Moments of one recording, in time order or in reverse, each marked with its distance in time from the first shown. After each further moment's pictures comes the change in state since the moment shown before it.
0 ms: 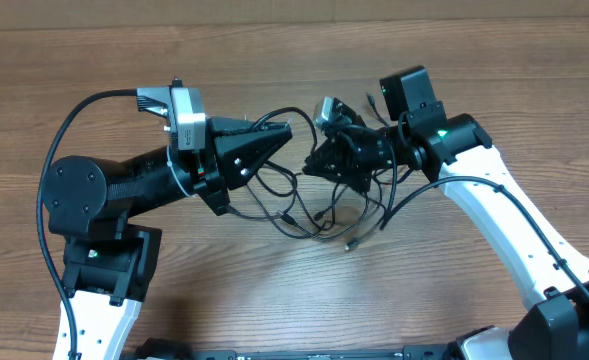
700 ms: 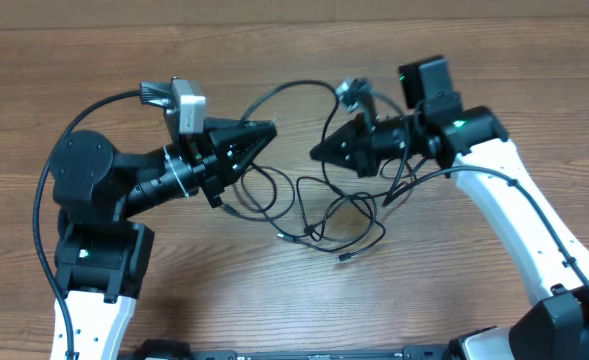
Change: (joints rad) left arm 0.084 0.000 0.002 -0.399 -0.064 0.080; right arm -0.086 0.005 0.071 0.011 -0.124 0.418
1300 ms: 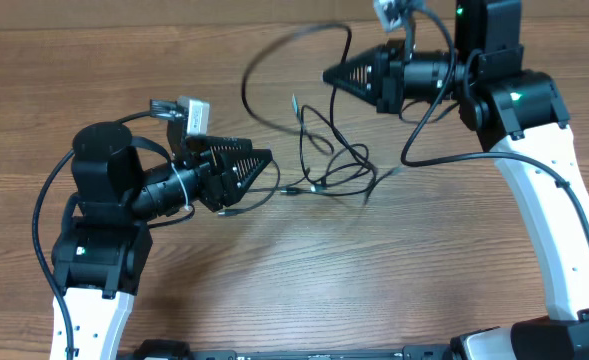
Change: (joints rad) left arm 0.015 0.010 0.000 -0.373 -0.105 0.077; right arm -0.063 0.000 0.310 0.127 -0.024 0.340
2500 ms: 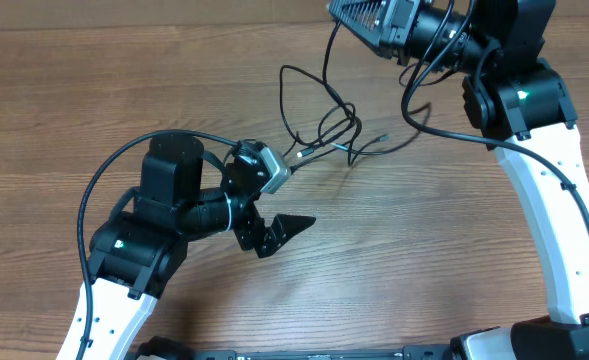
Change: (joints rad) left arm -0.252 0.035 0.000 -0.210 -0.111 0.639; right arm 0.000 0.000 0.037 0.328 0.154 0.783
